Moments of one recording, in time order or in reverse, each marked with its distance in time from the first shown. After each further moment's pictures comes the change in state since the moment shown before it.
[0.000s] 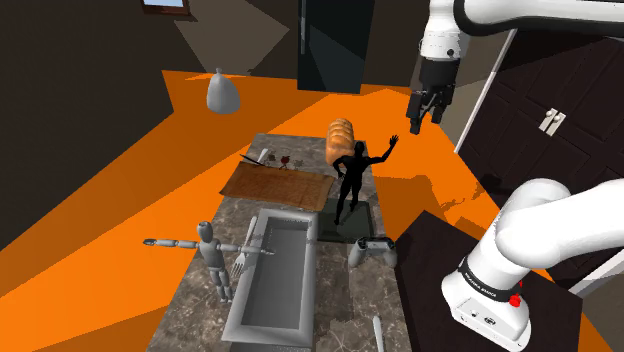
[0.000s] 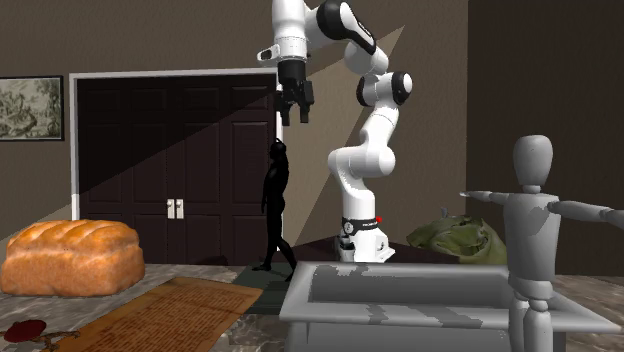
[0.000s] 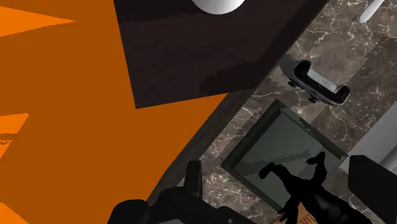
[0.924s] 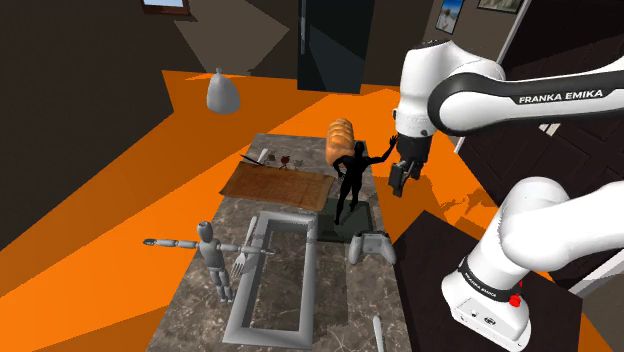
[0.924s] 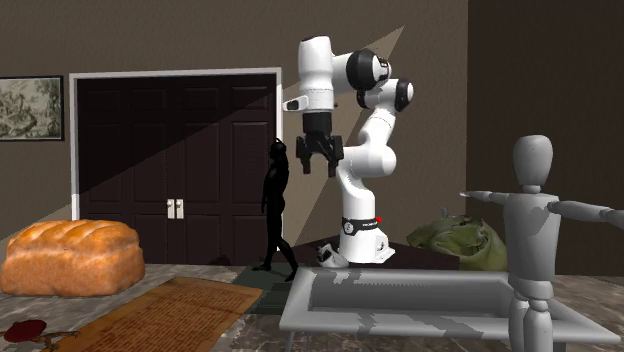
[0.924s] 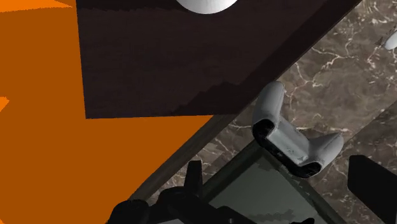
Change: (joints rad) arm 0.106 -0.069 0.131 -0.390 0.075 0.288 0.049
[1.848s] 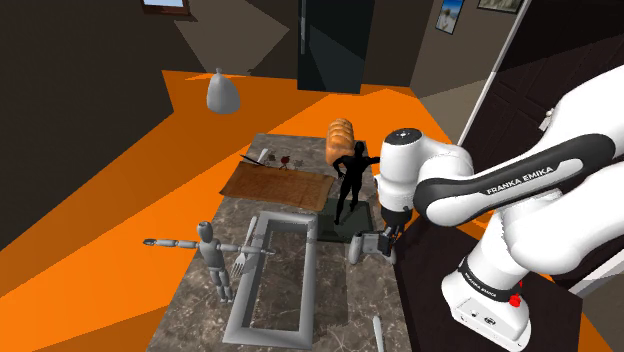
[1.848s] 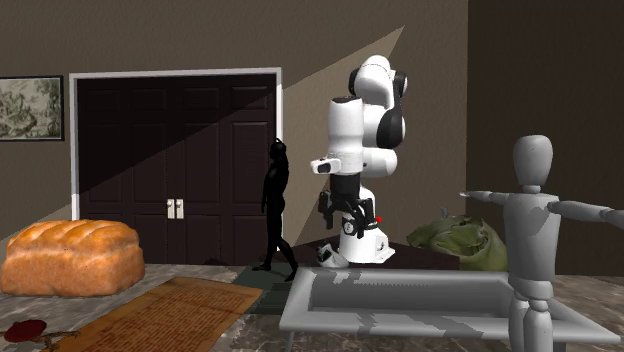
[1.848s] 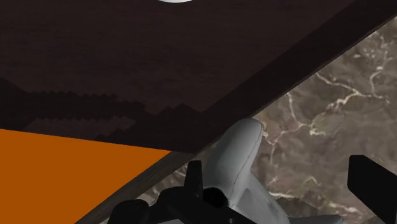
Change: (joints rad) arm 0.151 0.202 0.174 -0.278 0.120 0.444 0.075
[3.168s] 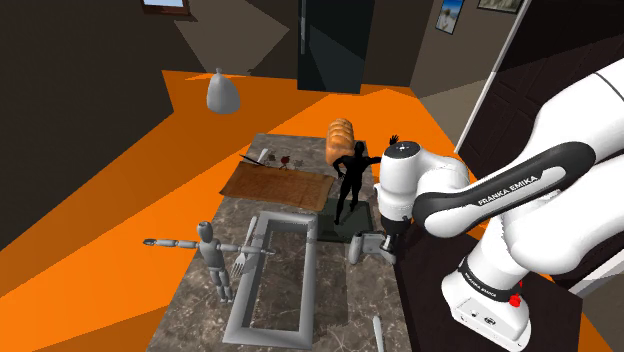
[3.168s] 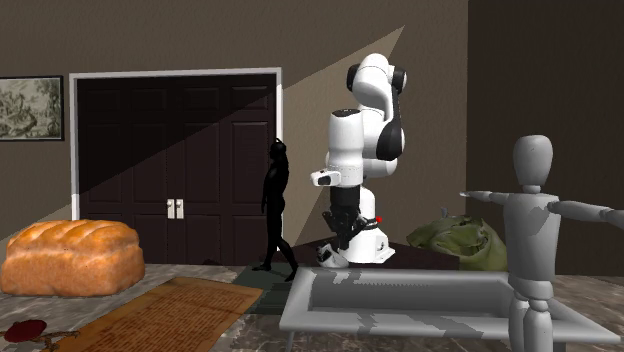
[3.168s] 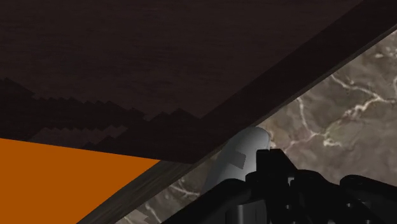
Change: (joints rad) arm -0.003 0.078 0.016 -0.046 0.007 0.123 0.004
